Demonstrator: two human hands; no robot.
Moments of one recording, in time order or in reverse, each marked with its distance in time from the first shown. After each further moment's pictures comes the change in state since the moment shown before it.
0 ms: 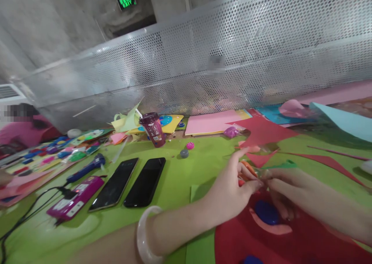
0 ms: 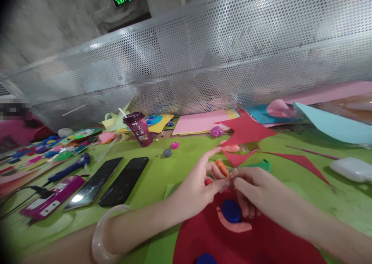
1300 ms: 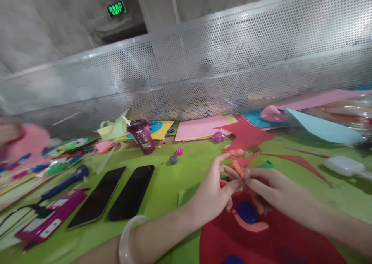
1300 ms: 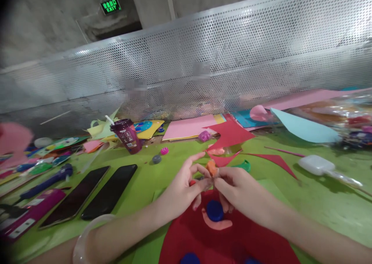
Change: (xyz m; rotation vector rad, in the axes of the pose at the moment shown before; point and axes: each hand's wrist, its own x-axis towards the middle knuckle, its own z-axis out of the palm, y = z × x) left_hand -0.001 -0.004 -0.001 -0.097 -0.053 -0.120; right_hand -0.007 -0.004 0.002 -0.005 0.054 -0.160
